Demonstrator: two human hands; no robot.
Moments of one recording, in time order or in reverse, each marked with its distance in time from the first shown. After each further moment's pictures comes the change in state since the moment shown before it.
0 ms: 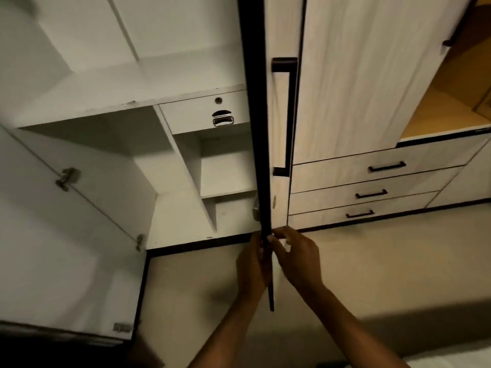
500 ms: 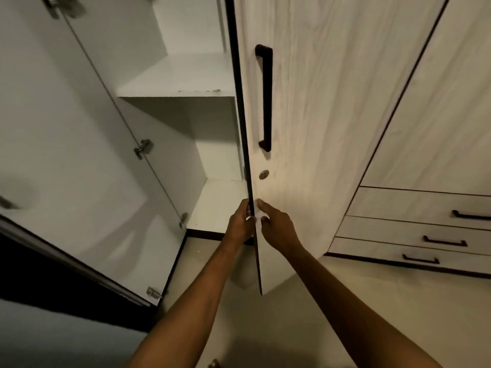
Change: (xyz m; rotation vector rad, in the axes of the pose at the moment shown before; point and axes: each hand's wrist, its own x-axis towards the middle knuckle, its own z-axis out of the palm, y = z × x) left_hand 0.113 -0.092 -0.132 -0.130 0.014 -0.360; right_hand 0.088 -0.103 0.121 0.130 -0.542 -0.046
